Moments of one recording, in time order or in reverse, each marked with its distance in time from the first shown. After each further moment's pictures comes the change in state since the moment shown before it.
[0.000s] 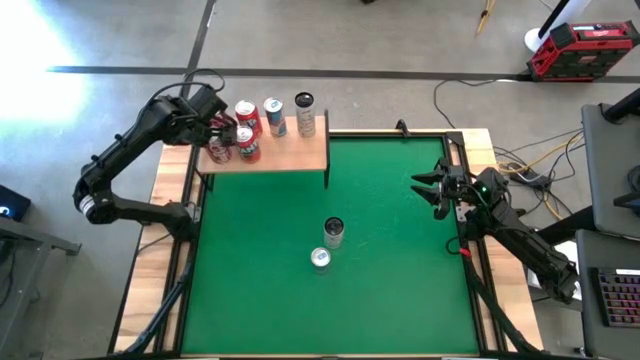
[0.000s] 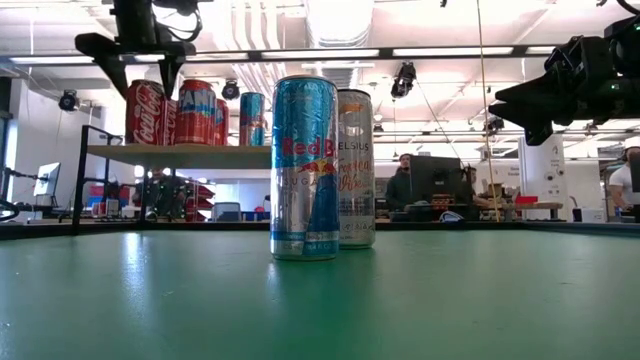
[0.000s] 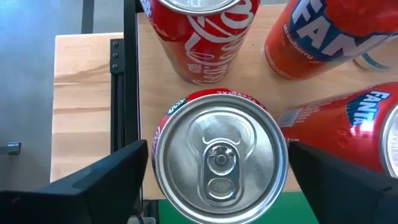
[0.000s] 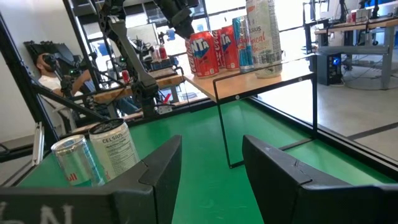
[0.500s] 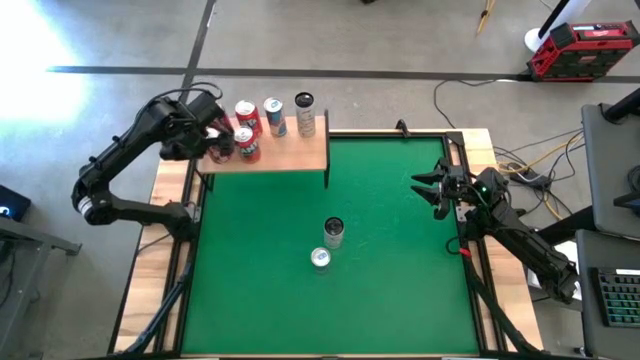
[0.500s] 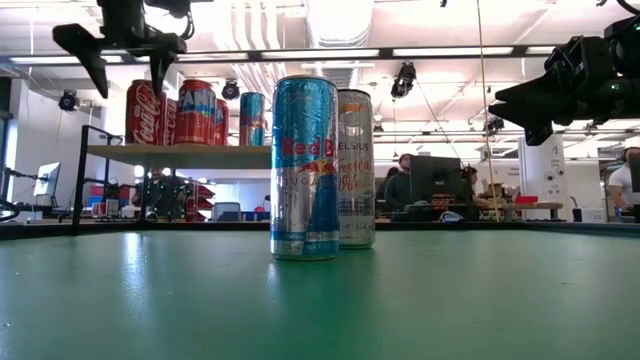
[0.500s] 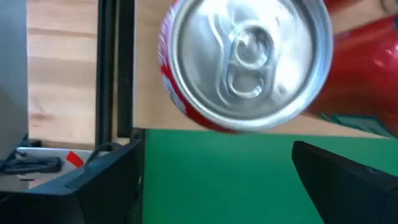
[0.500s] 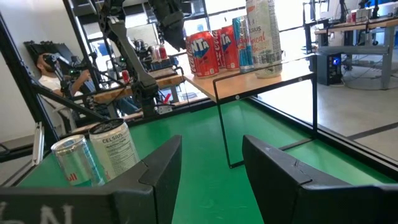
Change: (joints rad) left arm -0.019 -0.015 0.000 -0.147 0.165 -0.175; right arm 0.000 0.000 0.000 0.000 0.000 0.000
